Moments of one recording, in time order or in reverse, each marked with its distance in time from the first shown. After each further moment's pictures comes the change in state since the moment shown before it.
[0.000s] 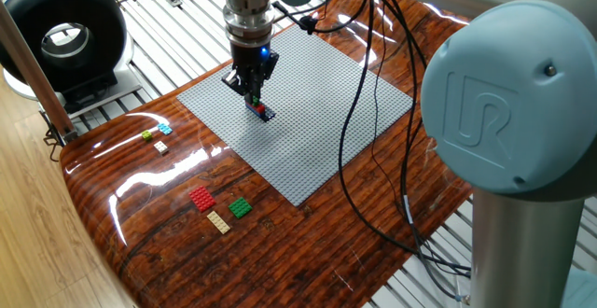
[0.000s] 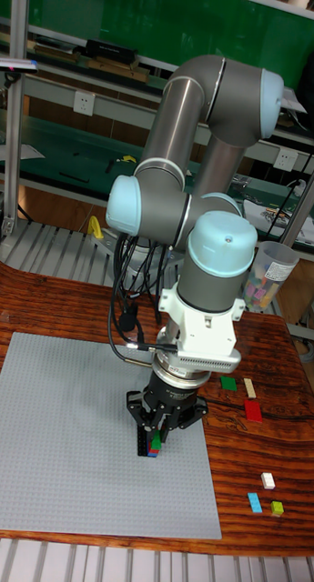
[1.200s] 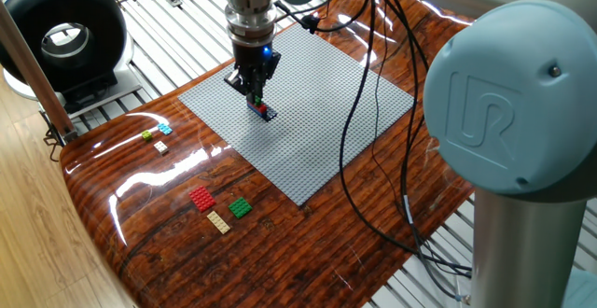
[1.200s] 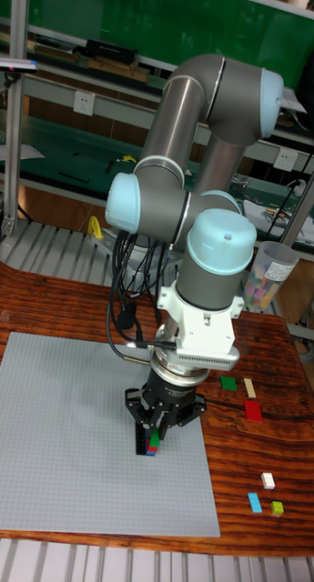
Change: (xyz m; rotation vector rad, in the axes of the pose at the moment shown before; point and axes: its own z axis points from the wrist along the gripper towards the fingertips) arm 0.003 -0.003 -0.002 0.006 0.006 -0.007
